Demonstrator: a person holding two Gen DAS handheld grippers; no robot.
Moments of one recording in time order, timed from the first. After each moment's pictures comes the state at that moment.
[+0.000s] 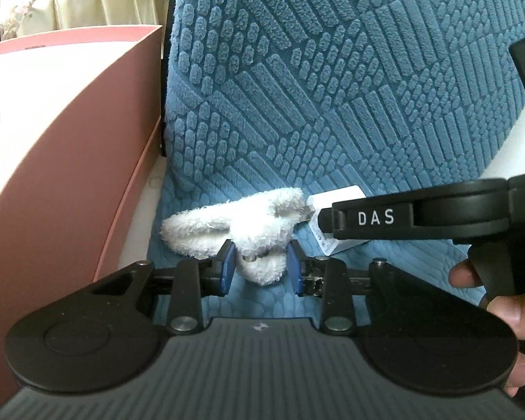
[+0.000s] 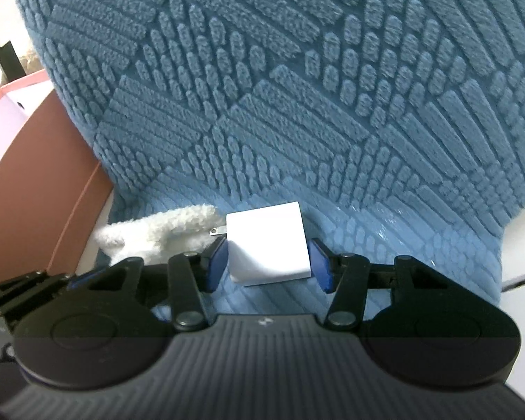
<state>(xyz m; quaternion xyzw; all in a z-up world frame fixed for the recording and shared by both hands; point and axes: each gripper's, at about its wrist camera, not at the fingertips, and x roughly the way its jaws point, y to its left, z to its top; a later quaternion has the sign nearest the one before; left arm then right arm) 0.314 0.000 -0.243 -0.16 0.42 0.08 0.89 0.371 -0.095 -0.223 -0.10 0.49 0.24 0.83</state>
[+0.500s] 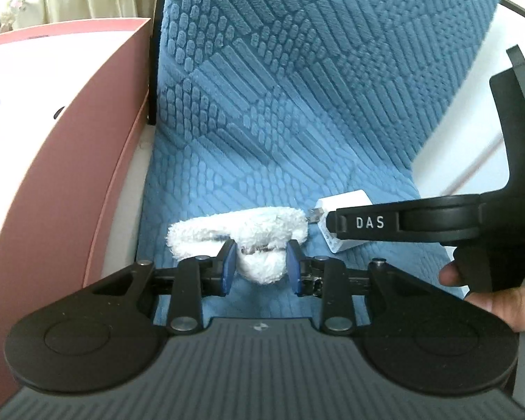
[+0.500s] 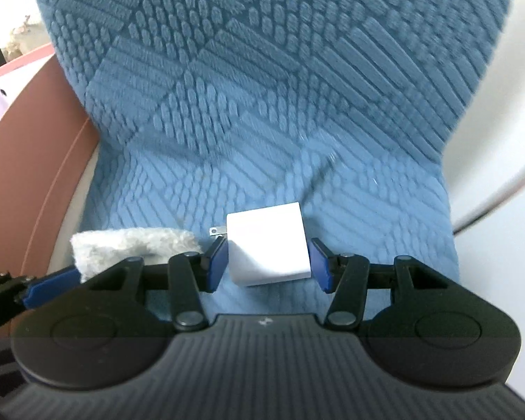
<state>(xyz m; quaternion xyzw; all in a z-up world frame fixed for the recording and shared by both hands) 0.242 -0.017 -0.208 -0.16 0.44 0.03 0.88 0.299 -0.143 -0.217 -0.11 0.50 0.16 0.84</state>
